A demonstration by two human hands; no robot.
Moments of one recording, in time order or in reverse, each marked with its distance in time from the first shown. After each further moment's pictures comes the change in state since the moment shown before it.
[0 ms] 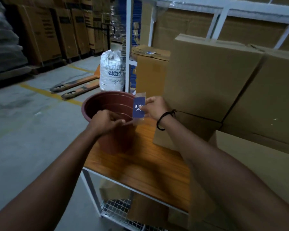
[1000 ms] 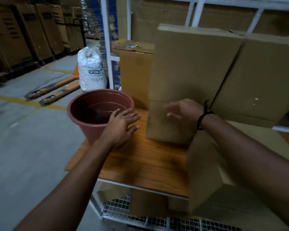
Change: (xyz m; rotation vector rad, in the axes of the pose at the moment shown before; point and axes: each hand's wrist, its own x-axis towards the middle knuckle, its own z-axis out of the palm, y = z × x) left_hand 0.006 0.025 0.061 0.224 -0.029 0.556; right_hand -0.050 0.031 -0.119 -1.139 -0.095 -0.249
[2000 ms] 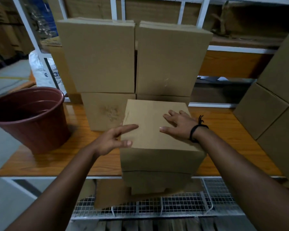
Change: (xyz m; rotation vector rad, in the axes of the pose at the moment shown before) left_hand 0.005 0.234 0.078 -0.775 -0.470 0.038; right_hand -0.238 0.178 0.017 0.150 -0.161 0.403
